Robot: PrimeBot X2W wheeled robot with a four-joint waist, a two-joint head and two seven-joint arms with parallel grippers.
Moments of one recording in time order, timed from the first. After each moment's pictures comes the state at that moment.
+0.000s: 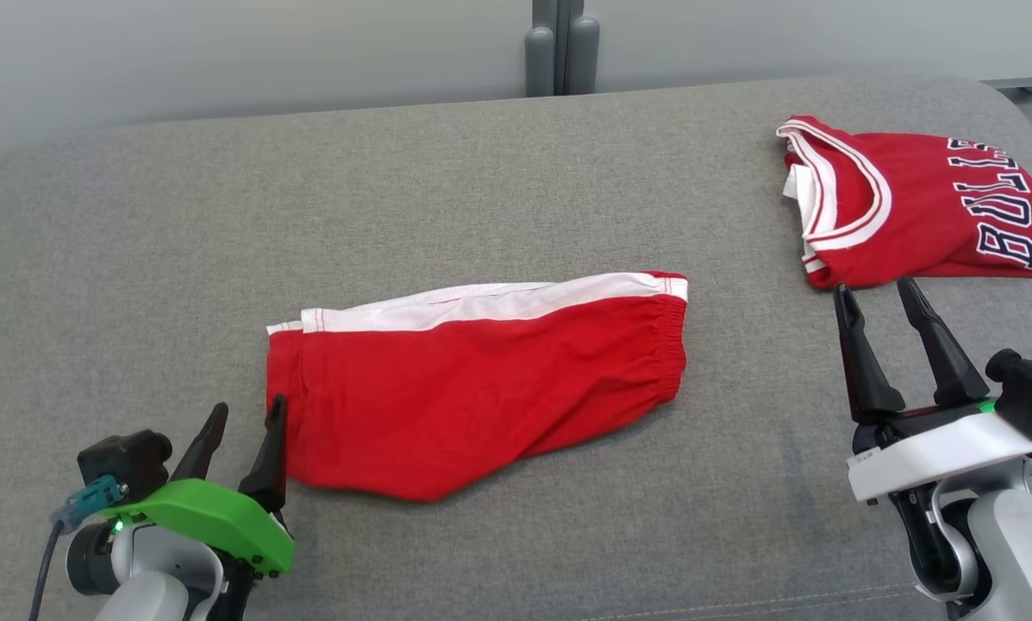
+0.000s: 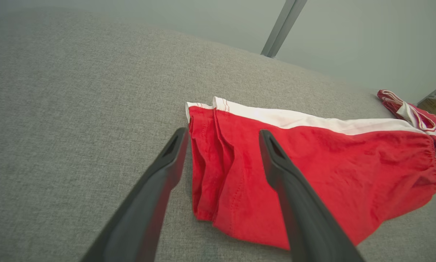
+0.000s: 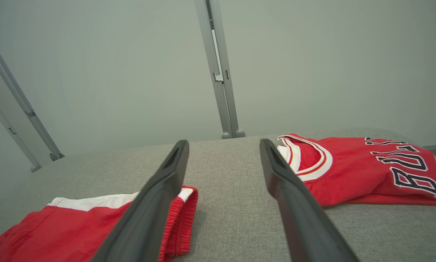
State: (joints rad) left arm -0.14 0.29 -0.43 0.23 -0.82 0.12 -0.17; right arm -0.03 -0.27 0.22 0.00 0.45 -0.01 -0.24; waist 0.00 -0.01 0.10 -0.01
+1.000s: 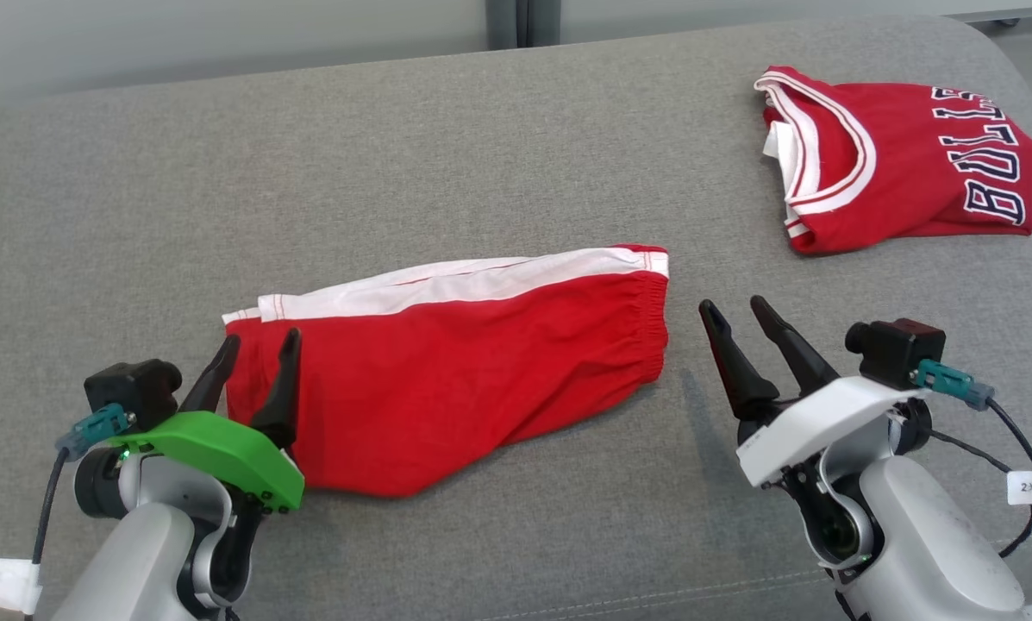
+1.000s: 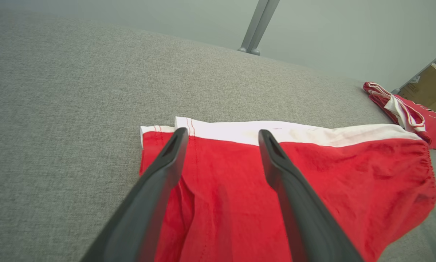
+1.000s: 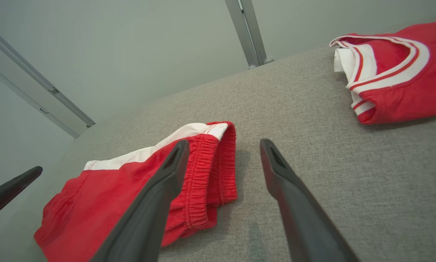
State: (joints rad) left arm -0.27 0.29 -0.45 0.27 -0.82 0.11 -0.11; right arm -0.16 -0.14 0.34 0.19 0.56 0.06 -0.10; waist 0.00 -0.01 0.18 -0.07
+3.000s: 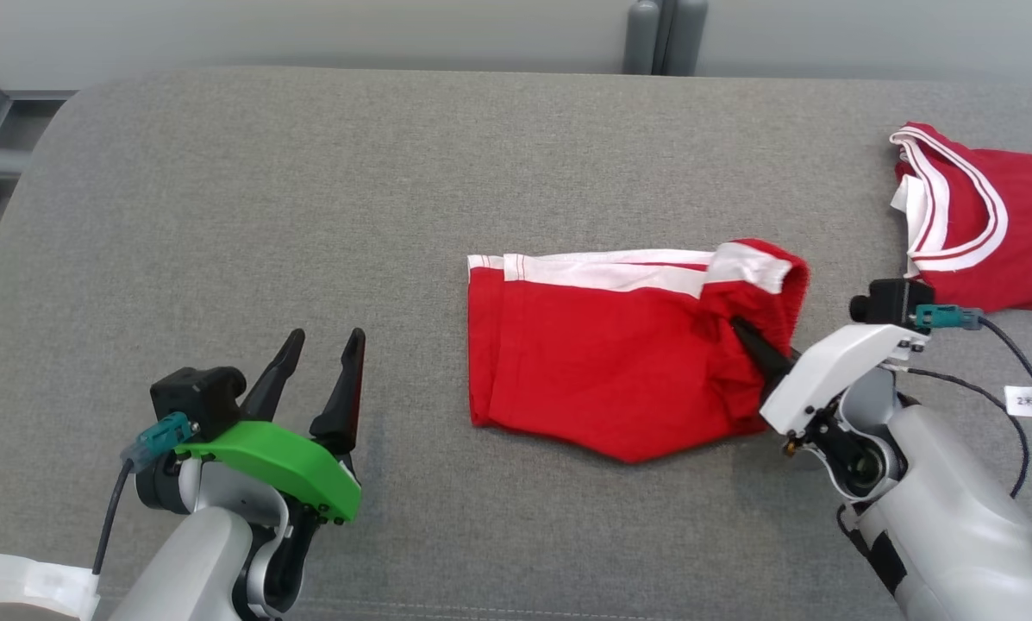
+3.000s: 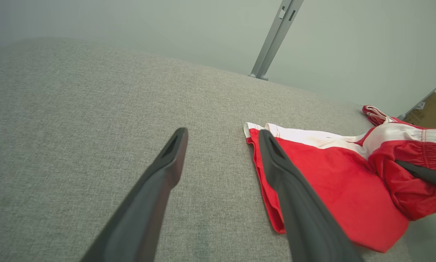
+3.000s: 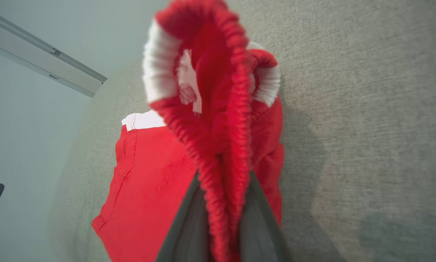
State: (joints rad) left arm -0.28 0.23 -0.52 0.24 -0.77 0.09 -0.17; right arm -0.40 -0.17 0.33 0.62 0.82 0.12 0.13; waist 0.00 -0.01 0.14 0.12
